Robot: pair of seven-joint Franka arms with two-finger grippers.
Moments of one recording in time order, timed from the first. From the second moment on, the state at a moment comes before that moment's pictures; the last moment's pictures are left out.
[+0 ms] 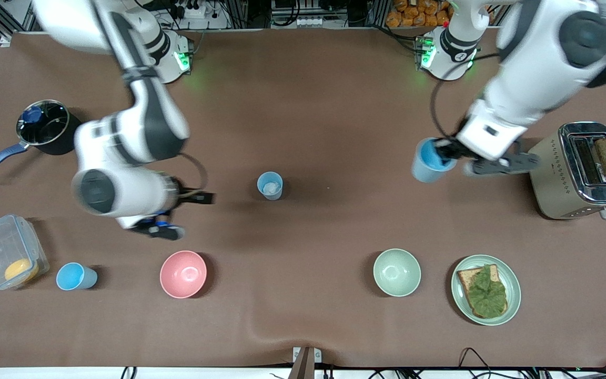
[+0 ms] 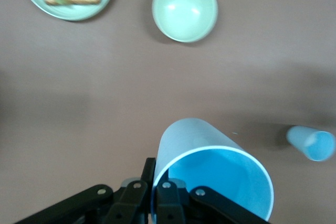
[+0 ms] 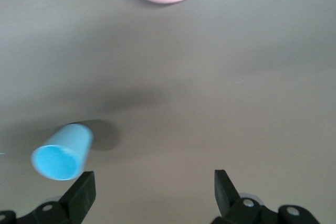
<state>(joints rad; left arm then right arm) -0.02 0.10 -0.41 -1.67 -0.06 1.80 -0.56 0.36 0.50 -0.14 -1.41 0.20 1.61 0.37</state>
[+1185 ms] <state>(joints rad) -0.70 0.64 -0.24 -1.37 0.11 2.18 -1.49 0.01 0.02 -0.09 -1.64 -0.01 1.65 0.02</state>
